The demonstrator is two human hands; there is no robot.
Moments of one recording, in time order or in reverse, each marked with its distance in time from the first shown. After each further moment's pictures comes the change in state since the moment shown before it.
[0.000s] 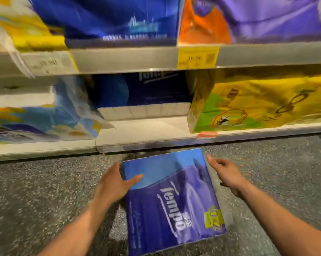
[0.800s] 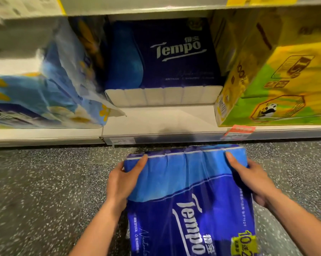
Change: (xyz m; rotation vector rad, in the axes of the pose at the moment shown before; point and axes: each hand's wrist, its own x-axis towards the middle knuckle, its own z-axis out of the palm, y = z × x) left_hand 0.054 -0.034 0.056 -0.793 0.194 -0.256; right_hand 0.042 0.018 0.043 0.275 -0.074 -0.064
